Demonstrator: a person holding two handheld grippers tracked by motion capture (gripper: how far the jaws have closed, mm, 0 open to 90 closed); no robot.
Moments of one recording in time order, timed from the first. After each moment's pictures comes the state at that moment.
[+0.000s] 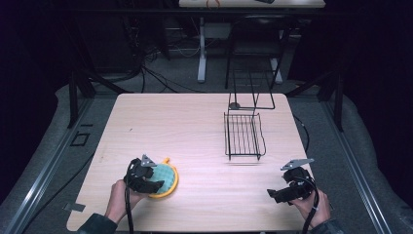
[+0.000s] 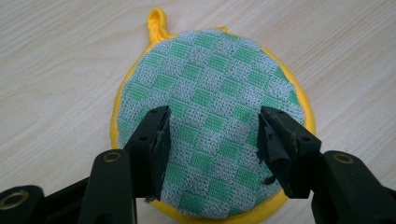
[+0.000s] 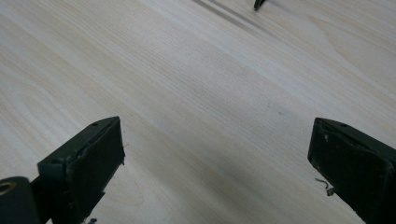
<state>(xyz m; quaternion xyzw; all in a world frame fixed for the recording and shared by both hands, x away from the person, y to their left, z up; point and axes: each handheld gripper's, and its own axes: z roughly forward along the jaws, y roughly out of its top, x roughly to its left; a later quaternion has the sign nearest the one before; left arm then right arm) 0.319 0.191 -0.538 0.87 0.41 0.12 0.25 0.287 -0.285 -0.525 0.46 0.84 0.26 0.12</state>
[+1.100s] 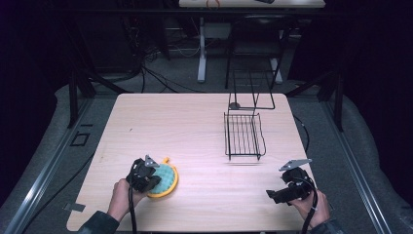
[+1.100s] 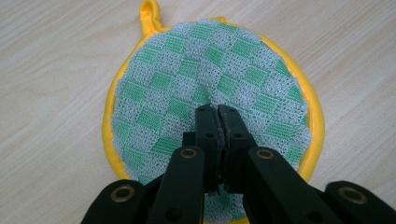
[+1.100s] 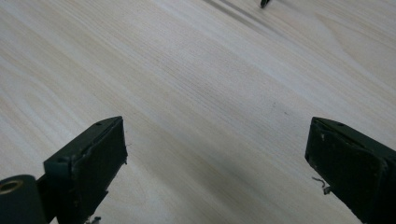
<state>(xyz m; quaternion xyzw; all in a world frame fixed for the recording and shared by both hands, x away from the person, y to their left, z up) 0.322 0.184 -0.542 0.88 0.40 0.12 0.23 0.287 -0.282 -0.527 0.45 0.85 0.25 0.12</state>
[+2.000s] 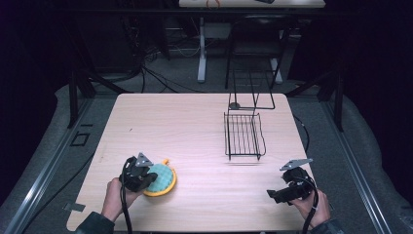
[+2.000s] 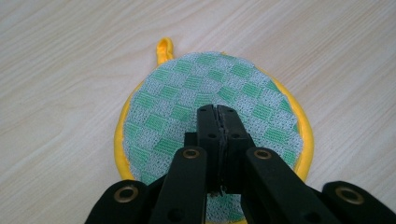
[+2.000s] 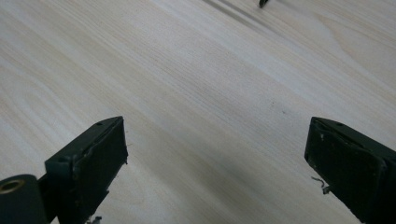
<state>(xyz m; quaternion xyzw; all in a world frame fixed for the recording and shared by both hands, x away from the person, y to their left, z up) 0.312 0.196 -0.520 0.87 0.39 0.14 0.27 0.288 -0.285 -0.527 0.45 0.85 0.26 0.12</state>
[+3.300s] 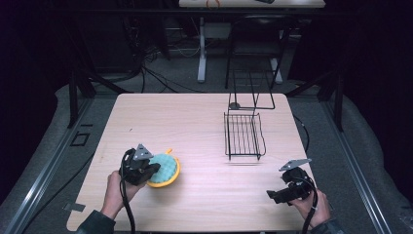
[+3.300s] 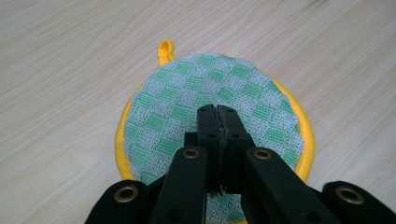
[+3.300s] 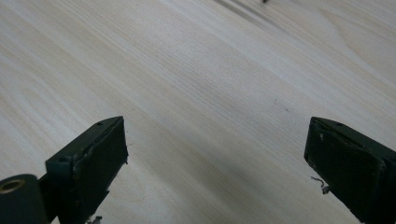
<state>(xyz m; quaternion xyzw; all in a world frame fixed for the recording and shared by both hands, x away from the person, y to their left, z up) 0.316 0.187 -0.487 0.85 0.38 0.16 0.32 0.288 -0.284 -0.528 0.45 0.85 0.25 0.11</state>
